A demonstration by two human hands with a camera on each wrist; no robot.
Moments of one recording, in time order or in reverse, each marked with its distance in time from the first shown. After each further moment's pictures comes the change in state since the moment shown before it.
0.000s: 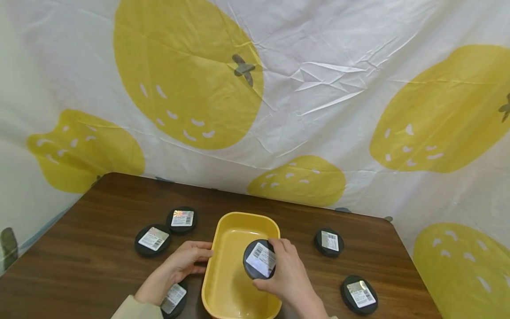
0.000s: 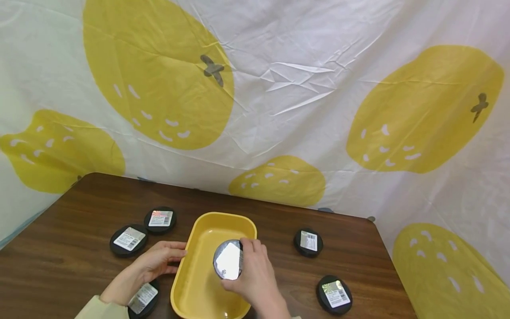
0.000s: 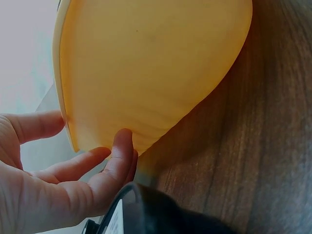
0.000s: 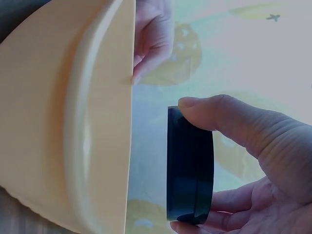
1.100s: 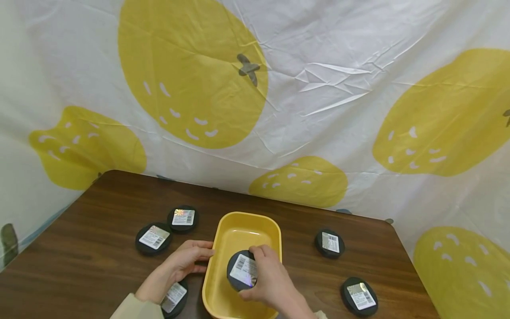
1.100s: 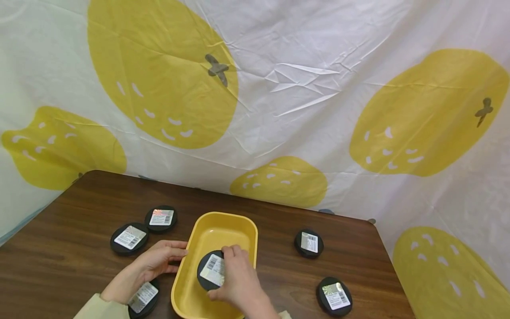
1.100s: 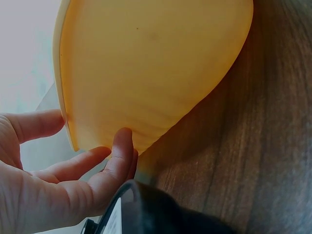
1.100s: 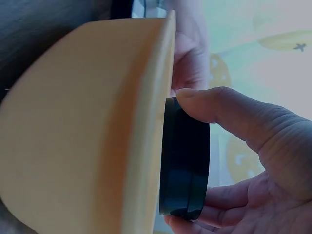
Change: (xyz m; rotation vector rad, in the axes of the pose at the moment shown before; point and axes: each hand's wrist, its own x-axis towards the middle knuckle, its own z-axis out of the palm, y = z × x) left_hand 0.002 0.000 0.001 -0.006 0.034 -0.016; right_hand 0.006 -0.014 0.023 -0.061 -0.195 -0.080
